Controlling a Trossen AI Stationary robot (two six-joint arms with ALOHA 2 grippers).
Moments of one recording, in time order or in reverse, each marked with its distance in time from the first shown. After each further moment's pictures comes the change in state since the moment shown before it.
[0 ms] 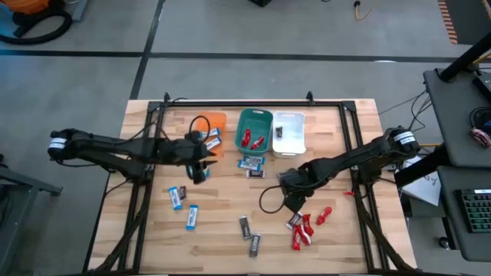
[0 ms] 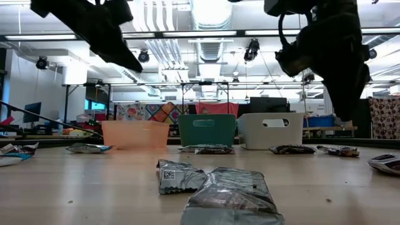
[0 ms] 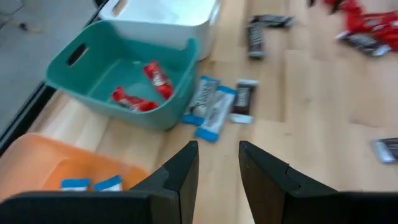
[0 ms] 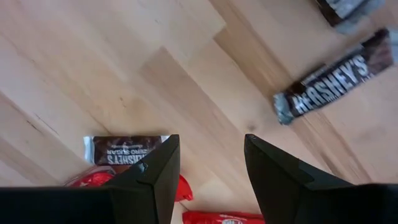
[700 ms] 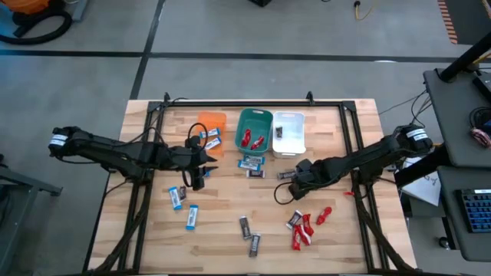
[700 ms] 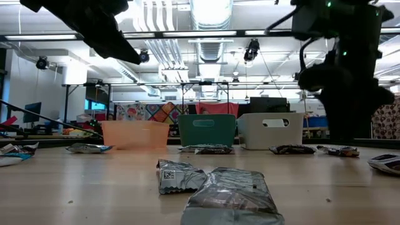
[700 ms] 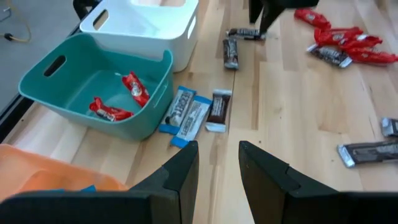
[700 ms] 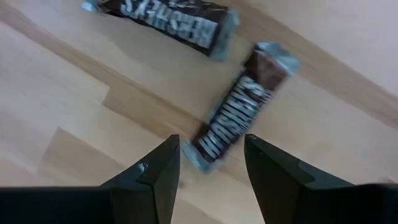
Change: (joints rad) left arm -0.097 -0.001 -0.003 0.033 -0.047 -0.054; right arm -0.018 -0.132 -0.298 0.211 0.229 0.267
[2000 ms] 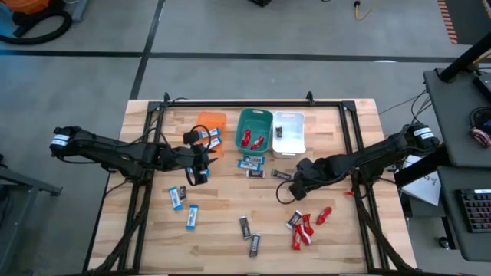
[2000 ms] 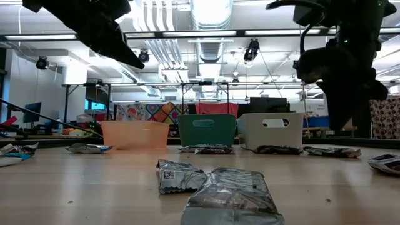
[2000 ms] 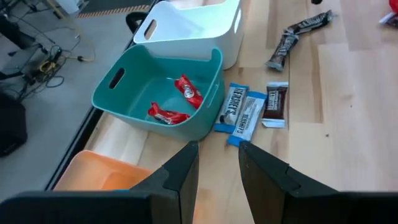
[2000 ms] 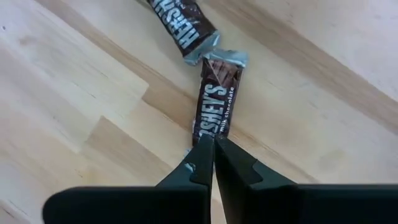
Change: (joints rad) left arm 0.005 0.029 0.000 0.006 -0.193 0.165; right arm -0.002 -0.084 0.004 0.010 -0.013 -0.058
